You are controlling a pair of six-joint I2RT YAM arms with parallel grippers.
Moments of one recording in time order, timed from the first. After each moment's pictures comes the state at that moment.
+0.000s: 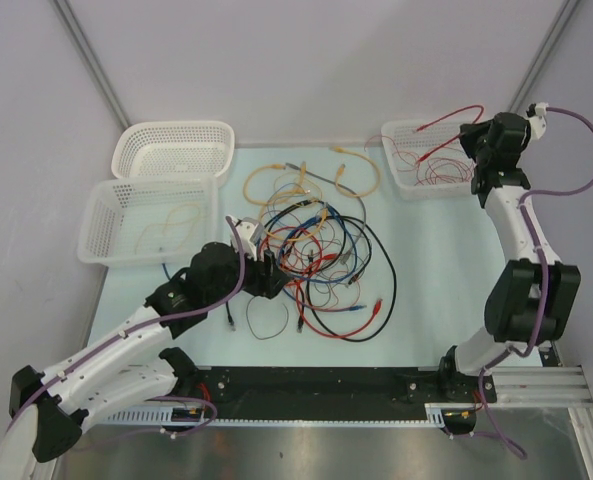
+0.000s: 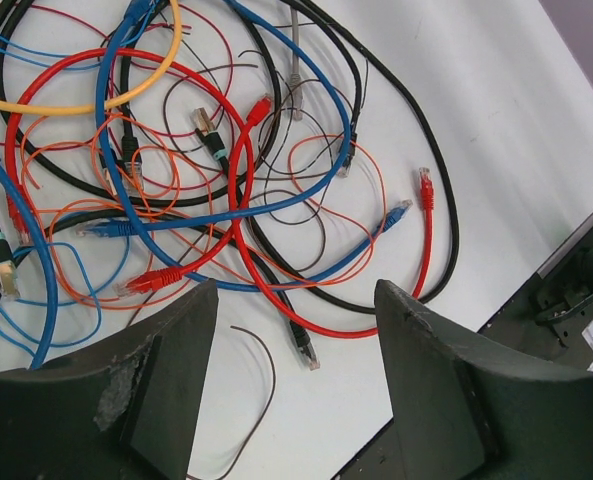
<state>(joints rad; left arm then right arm) -0.76 0.84 0.64 -0.24 0.03 -0.40 -0.10 1.55 1.37 0.00 0.08 0.89</state>
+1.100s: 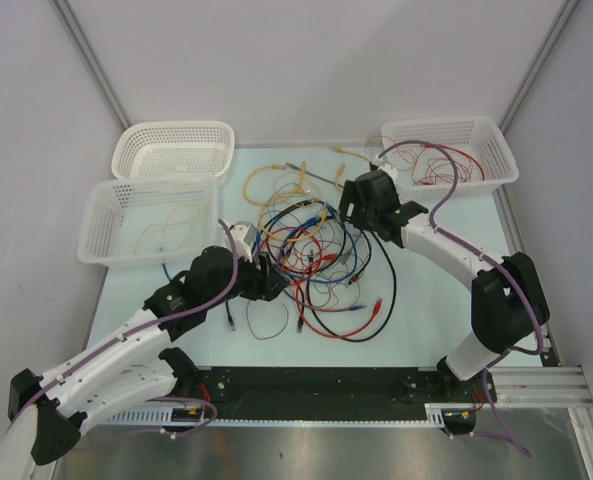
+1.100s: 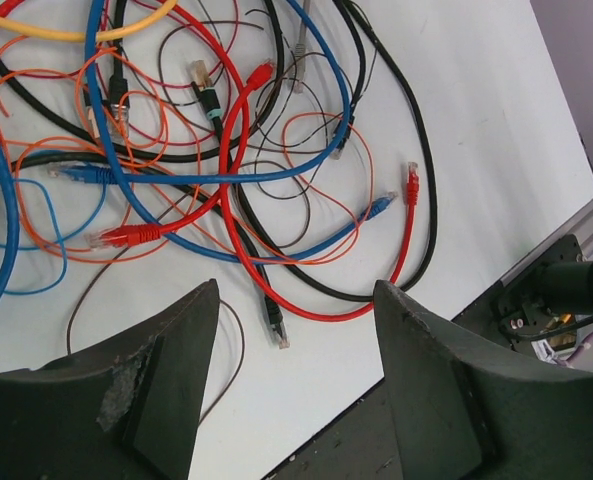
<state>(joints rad) -0.76 0.82 0.62 -0.28 0.02 -0.56 0.52 1.60 1.22 -0.30 0.21 0.64</state>
